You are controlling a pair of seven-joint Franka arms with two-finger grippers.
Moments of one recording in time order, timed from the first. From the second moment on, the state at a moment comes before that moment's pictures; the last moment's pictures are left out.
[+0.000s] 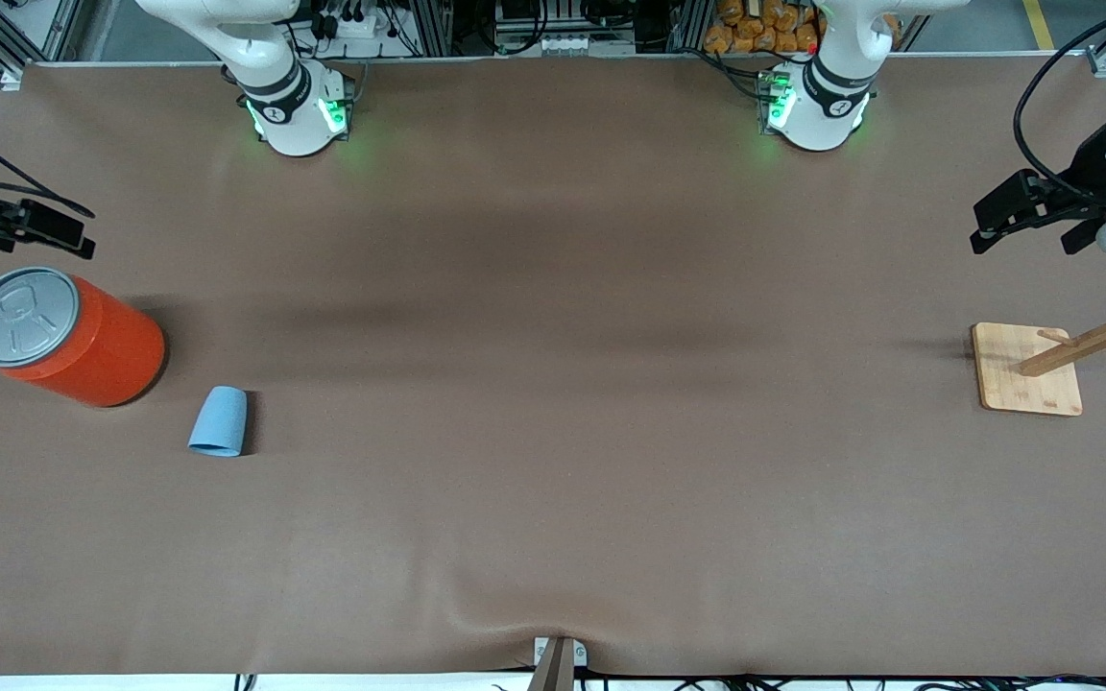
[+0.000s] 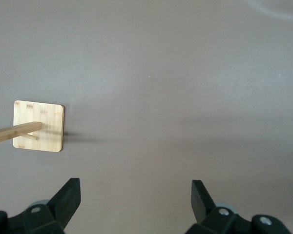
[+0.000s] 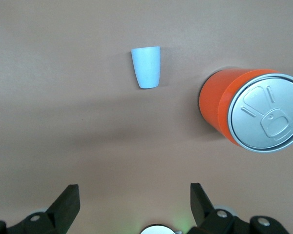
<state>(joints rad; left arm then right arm) -0.05 -0.01 -0.05 -1.51 -0.02 1.55 -0.11 -0.04 0.03 -0.03 -1.57 0.02 1.46 0.05</state>
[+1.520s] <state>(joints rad) -0.05 -0.01 -0.05 -1.51 -0.02 1.55 -0.11 -0.05 0.66 -0.03 -1.65 0.02 2.21 -0.11</state>
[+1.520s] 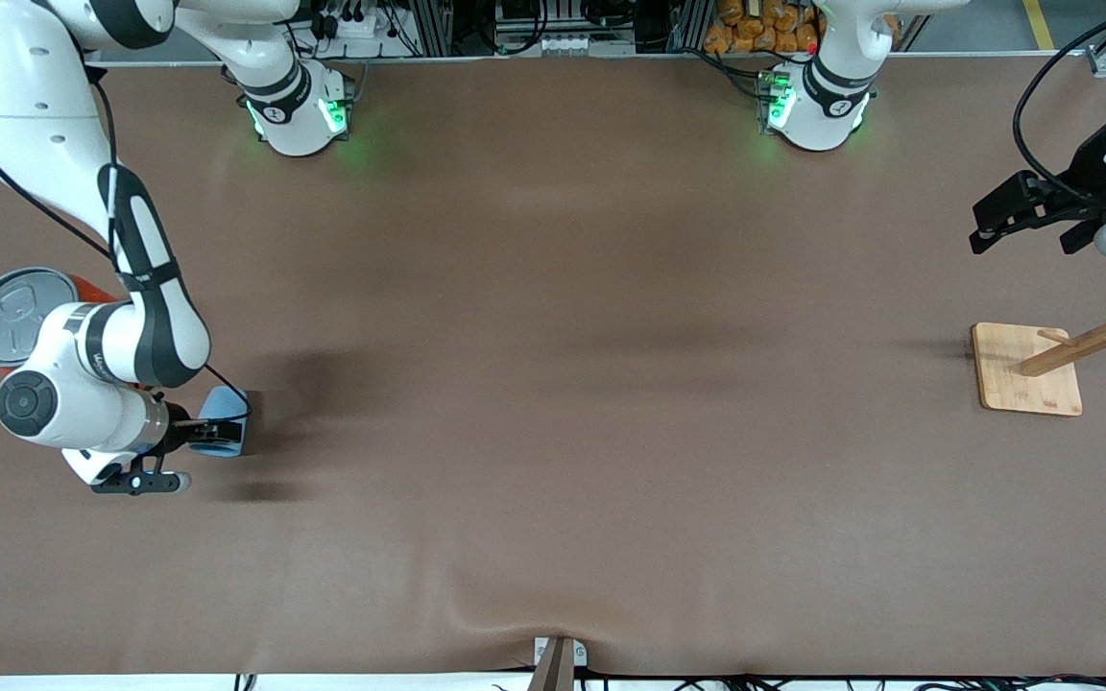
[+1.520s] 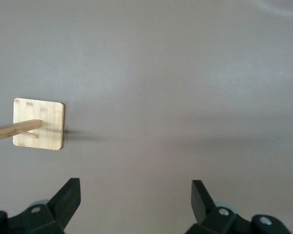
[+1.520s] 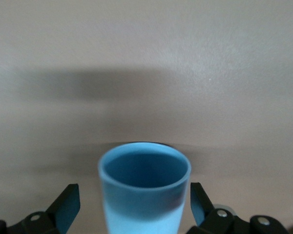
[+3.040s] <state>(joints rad) -0.05 0.00 -0.05 -1.51 -0.02 1.54 -0.11 0.22 0.63 0.19 -1.58 0.02 2.31 -0.87</state>
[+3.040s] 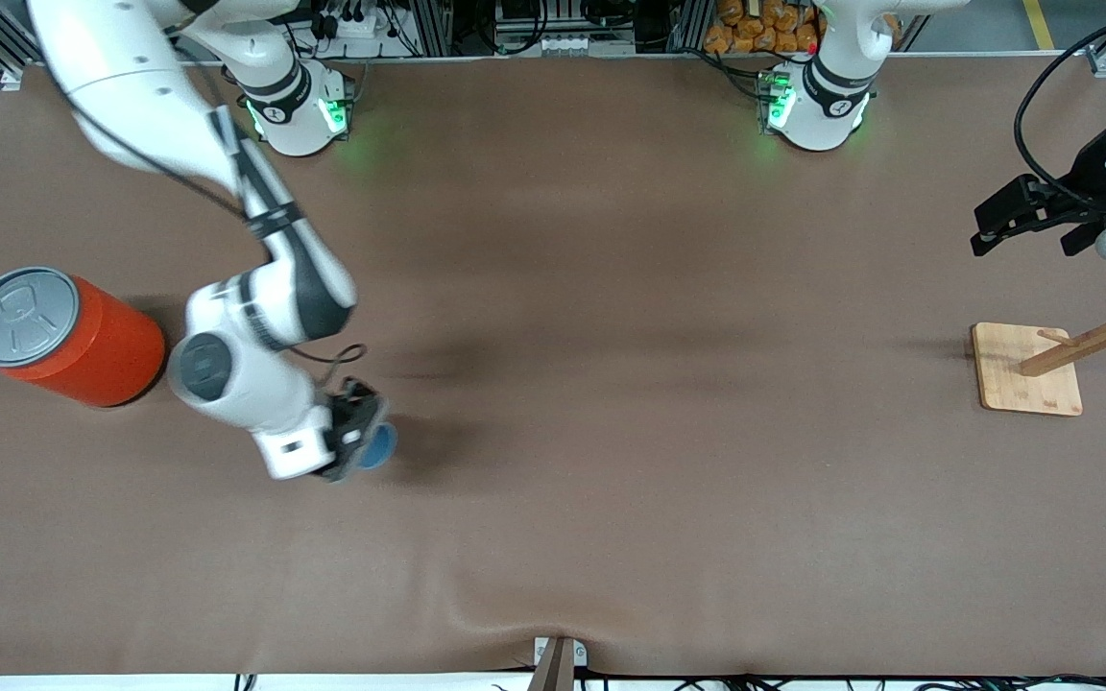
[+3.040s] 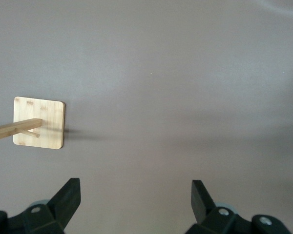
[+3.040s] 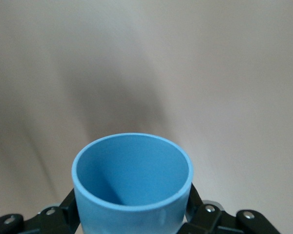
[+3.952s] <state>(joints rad) -0.05 0.02 -0.05 -1.51 -0.02 1.52 -0.11 0.52 0.78 0.15 -1.52 -0.16 2.43 -0.91</state>
